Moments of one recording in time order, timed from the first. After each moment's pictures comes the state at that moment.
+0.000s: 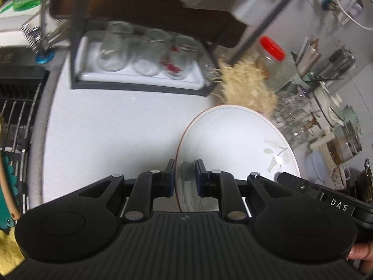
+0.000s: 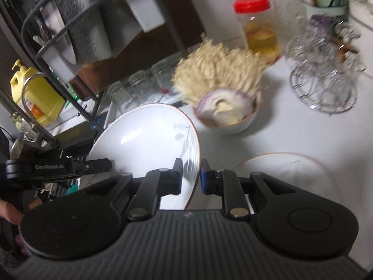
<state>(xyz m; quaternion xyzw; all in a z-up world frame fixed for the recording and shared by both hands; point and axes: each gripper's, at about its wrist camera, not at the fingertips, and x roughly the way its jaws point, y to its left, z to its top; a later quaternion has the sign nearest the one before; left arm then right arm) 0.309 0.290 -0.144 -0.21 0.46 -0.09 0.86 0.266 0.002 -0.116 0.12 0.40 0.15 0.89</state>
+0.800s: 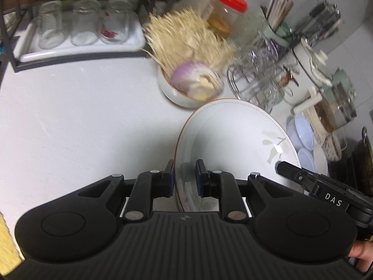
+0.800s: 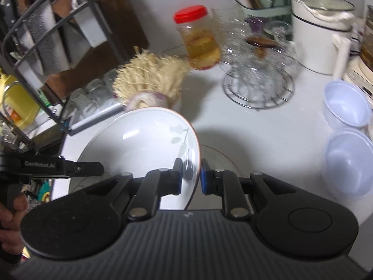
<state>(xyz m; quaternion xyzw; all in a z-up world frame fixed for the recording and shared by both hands) 0.312 0.165 -0.150 -0.16 0.51 -0.13 0.83 0.235 -0.103 -0.124 0.11 0.41 0.09 0.90</state>
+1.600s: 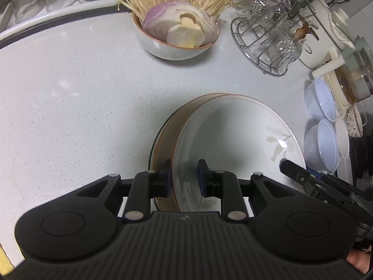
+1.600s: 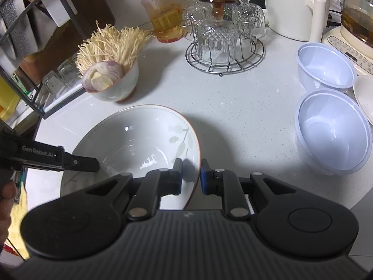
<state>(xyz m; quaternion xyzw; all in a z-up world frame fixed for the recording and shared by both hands) 0.331 0.106 -0.198 -0.12 0.59 -0.11 0.79 0.229 -0.142 -0.178 0.11 0.44 0.07 0.89</state>
